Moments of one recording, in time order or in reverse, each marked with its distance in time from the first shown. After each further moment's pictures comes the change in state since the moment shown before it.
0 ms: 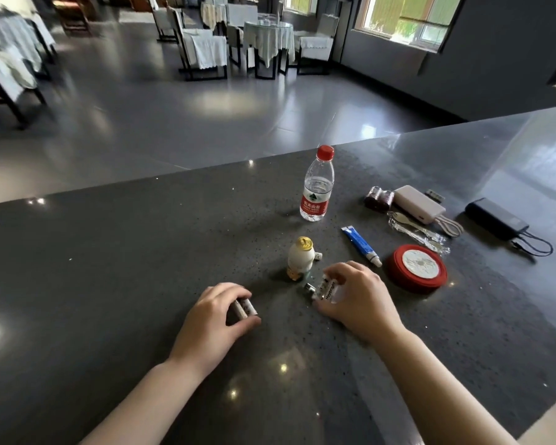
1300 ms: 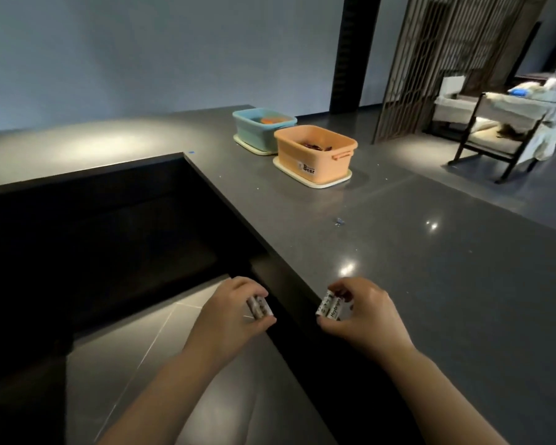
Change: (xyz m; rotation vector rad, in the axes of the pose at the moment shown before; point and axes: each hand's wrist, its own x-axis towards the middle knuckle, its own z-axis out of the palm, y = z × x) left_hand -0.769 -0.113 -0.443 0.410 0.870 -0.945; right_hand -0.486 -0.685 0.280 0.297 -0.668 -1.223
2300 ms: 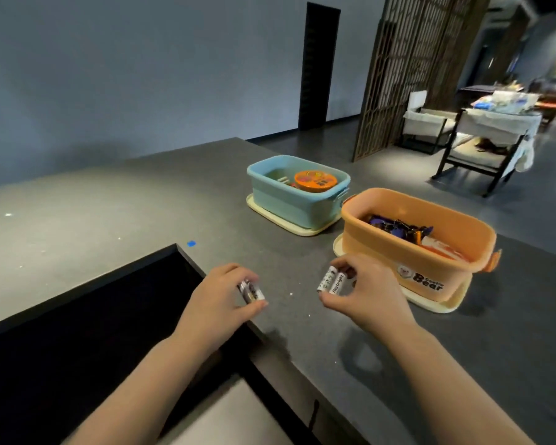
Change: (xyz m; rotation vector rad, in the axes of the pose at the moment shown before) left_hand 0.503 -0.342 -0.128 0.031 -0.071 0.146; right_hand 0.552 -0.111 0.160 -0.067 0.166 0.081
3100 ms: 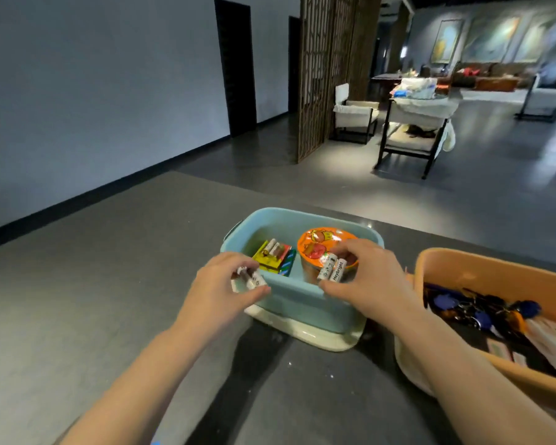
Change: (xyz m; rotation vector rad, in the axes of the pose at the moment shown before) left_hand 0.382 -0.154 0.022 -0.243 -0.044 0.231; right_hand 0.330 0.019 0.069 -0.096 0.216 0.205
